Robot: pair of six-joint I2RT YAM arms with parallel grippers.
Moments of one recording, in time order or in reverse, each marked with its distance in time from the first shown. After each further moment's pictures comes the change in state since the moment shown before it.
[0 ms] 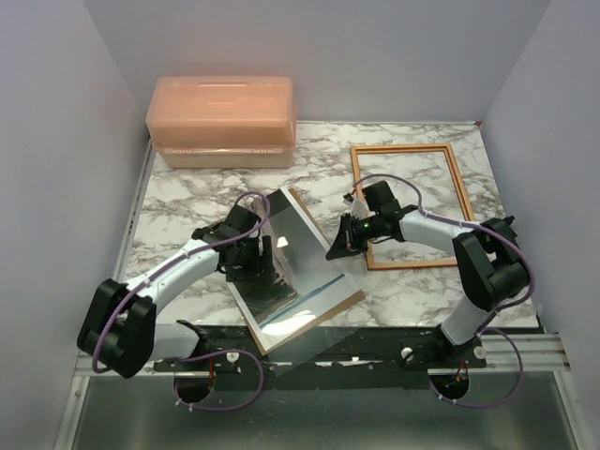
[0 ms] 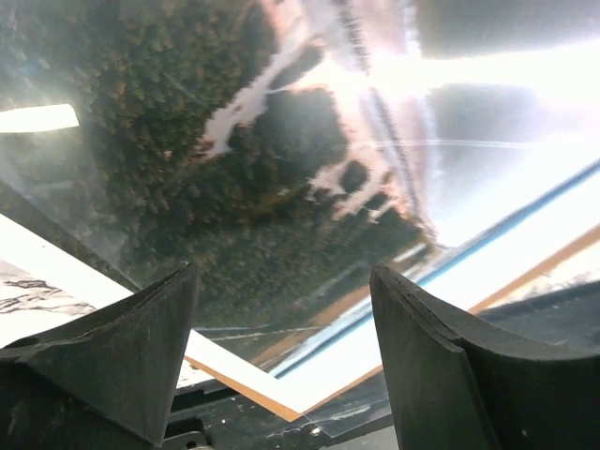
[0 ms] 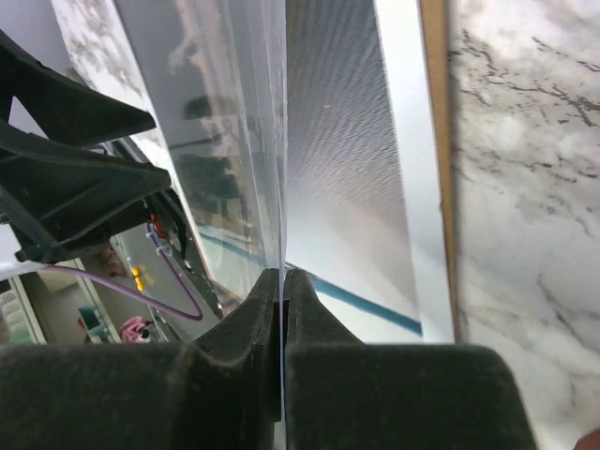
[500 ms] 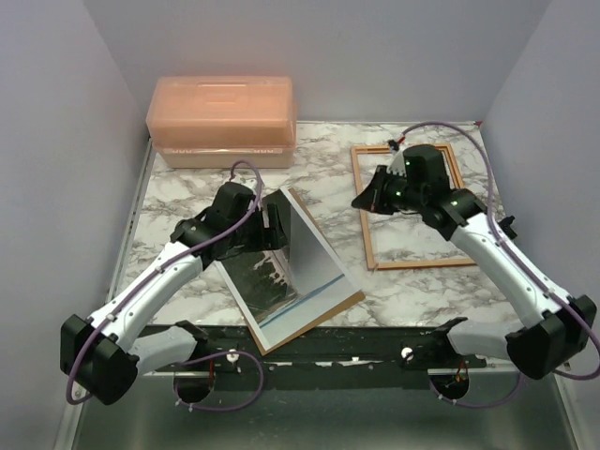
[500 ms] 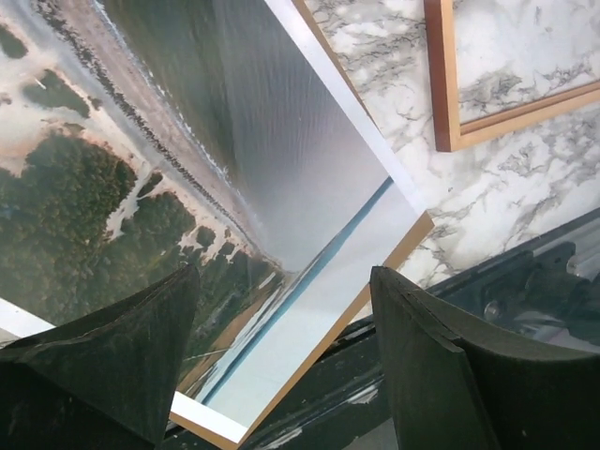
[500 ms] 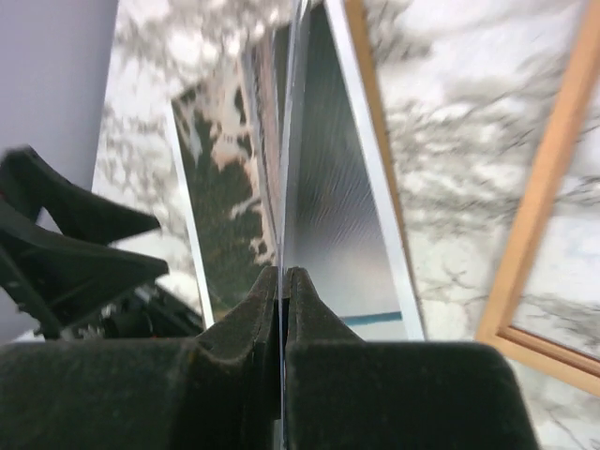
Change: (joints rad) left arm -0.057 -0.231 0.206 0.014 -0.001 0.003; right arm 0.000 -0.435 0.253 -0.317 0.425 -0.013
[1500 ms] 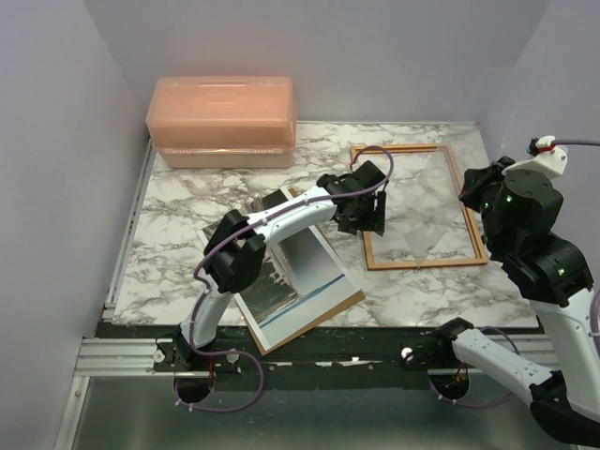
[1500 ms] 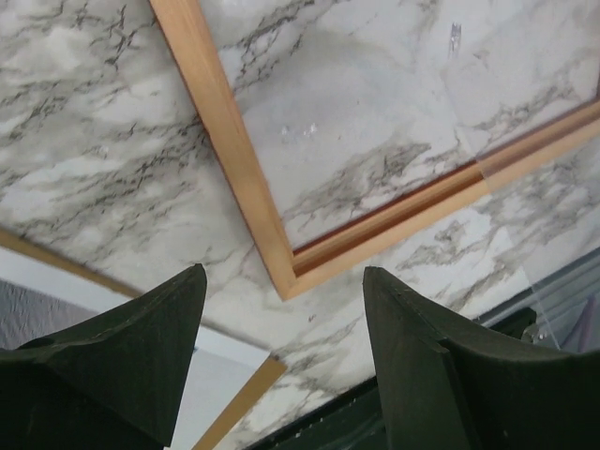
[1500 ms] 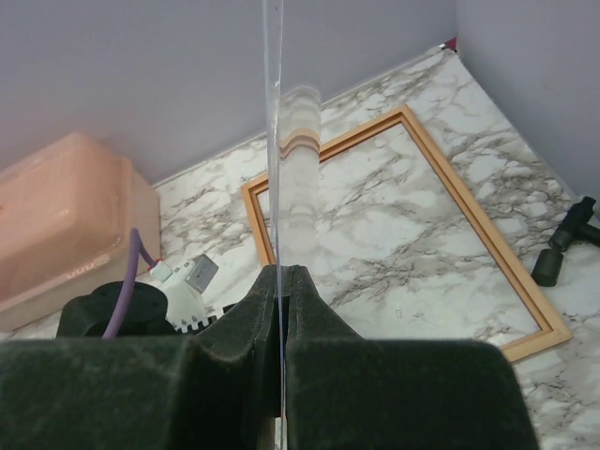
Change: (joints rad) left arm -0.357 1.006 0.909 -0.092 -0.093 -0.181; right arm 0.000 -0.438 0.225 -0.236 0.957 -0.034
